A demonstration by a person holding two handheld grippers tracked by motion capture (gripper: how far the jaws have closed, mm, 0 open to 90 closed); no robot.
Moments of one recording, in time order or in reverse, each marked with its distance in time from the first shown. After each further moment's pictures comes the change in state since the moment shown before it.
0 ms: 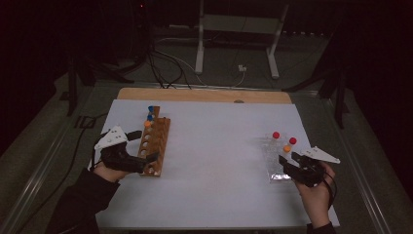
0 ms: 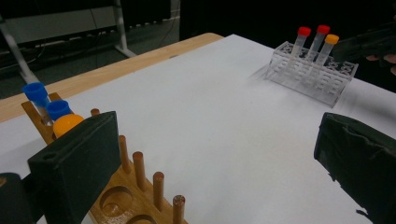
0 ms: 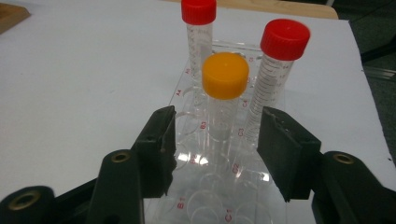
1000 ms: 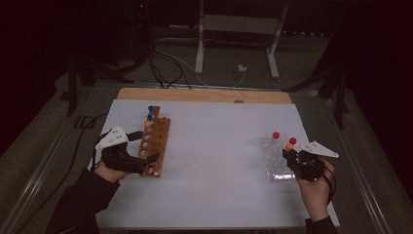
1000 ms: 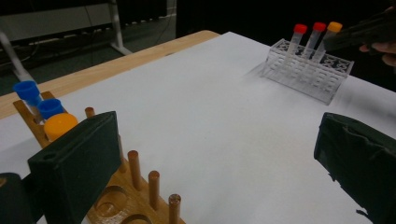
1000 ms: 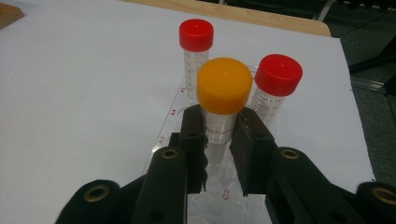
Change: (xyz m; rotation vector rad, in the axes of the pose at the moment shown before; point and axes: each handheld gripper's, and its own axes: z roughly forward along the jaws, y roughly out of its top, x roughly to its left) left arm 0.000 0.000 0.000 0.004 -0.013 -0.003; right arm 0.000 0.015 0.000 -0.012 -0.021 -0.046
